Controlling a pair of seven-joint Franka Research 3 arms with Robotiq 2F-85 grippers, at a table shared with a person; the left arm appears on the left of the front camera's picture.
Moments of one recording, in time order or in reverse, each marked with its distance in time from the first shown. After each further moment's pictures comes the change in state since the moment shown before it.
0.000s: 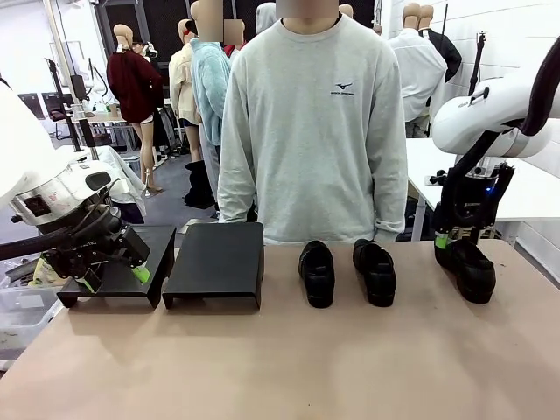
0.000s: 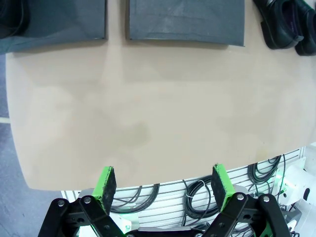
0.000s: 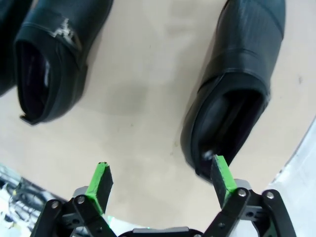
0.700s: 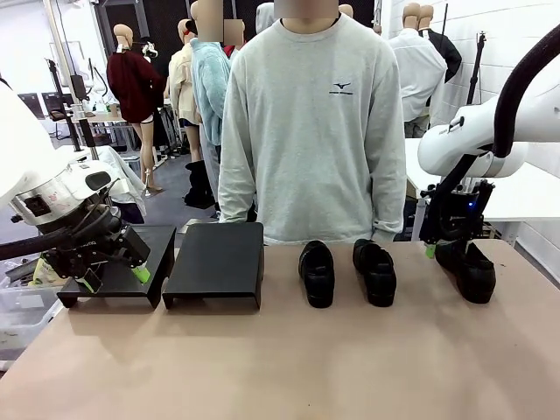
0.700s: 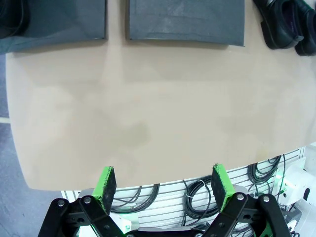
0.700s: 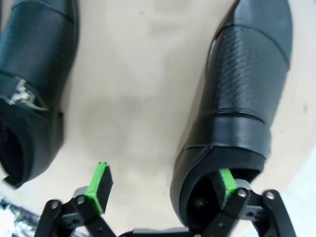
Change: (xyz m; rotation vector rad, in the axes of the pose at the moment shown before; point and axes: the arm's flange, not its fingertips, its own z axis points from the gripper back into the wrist) left arm 0.000 0.000 0.000 0.000 0.000 0.000; right arm 0.040 -0.013 -0.053 -0.035 0.026 -0.079
